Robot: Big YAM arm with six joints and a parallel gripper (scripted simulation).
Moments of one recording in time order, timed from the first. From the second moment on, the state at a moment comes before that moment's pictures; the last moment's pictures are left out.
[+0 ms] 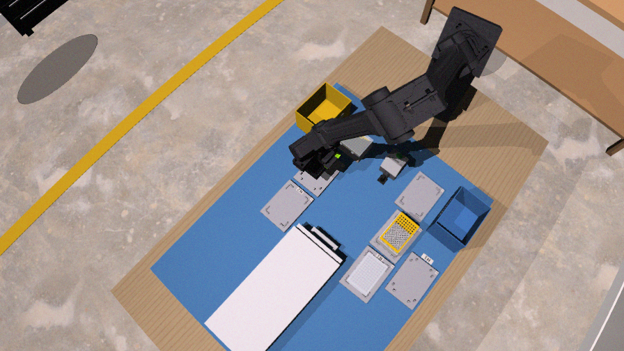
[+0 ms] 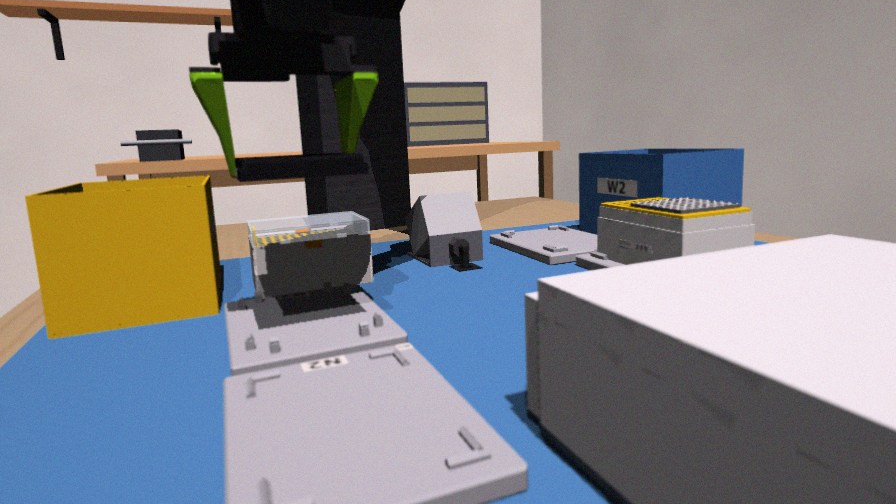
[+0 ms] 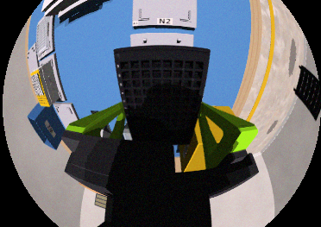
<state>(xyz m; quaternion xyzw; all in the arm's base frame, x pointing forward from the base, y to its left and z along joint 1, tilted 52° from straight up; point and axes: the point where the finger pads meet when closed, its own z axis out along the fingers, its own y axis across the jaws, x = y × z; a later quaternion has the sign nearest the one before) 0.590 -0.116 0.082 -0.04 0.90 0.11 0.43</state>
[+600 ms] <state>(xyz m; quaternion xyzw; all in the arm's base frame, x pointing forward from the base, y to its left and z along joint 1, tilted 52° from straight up) 0.583 -0.119 0.087 -0.04 0.90 0.11 0.43</state>
